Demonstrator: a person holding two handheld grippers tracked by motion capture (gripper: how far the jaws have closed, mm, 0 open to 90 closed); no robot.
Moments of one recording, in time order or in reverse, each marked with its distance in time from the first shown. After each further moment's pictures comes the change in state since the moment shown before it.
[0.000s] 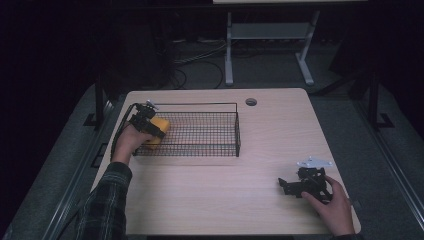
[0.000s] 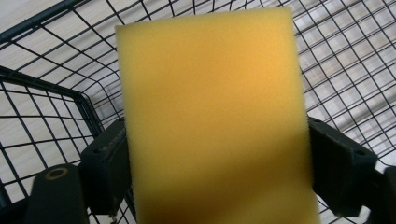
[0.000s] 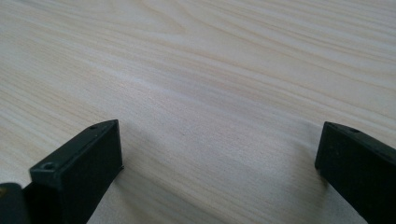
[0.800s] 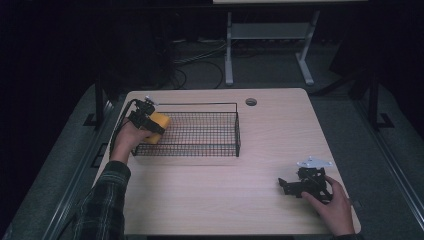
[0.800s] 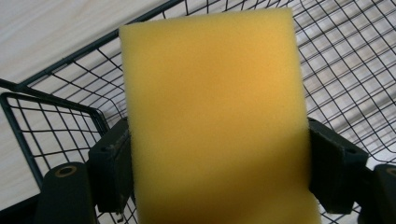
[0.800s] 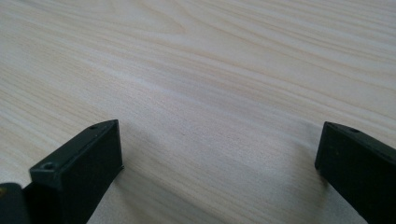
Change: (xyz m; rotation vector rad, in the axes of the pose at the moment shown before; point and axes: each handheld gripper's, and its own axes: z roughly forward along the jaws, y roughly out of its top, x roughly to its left) left arm -0.003 0.005 -0.016 -0.048 0.014 0.013; right arm 0.000 0.000 0.000 0.000 0.000 0.000
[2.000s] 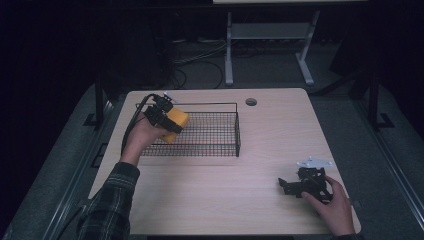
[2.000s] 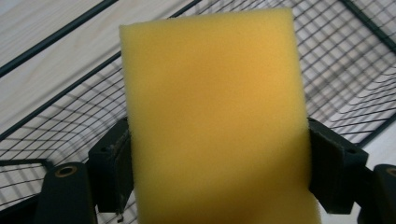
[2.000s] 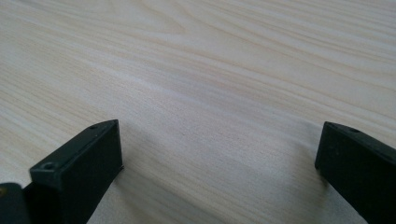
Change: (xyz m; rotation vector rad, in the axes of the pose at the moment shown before) left arm -0.061 0.028 -0.033 -0.063 -0.051 0.108; right arm 0.000 0.000 0.000 0.000 0.000 0.000
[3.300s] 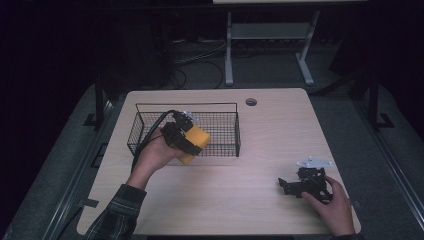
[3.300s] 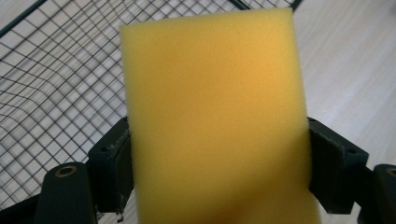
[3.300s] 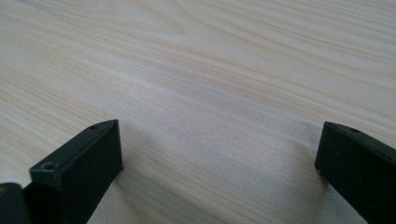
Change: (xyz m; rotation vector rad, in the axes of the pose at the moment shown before) left arm -0.088 -0.008 -0.019 0.017 -0.130 0.142; right arm 0.000 0.000 0.000 -0.001 0.000 -0.003
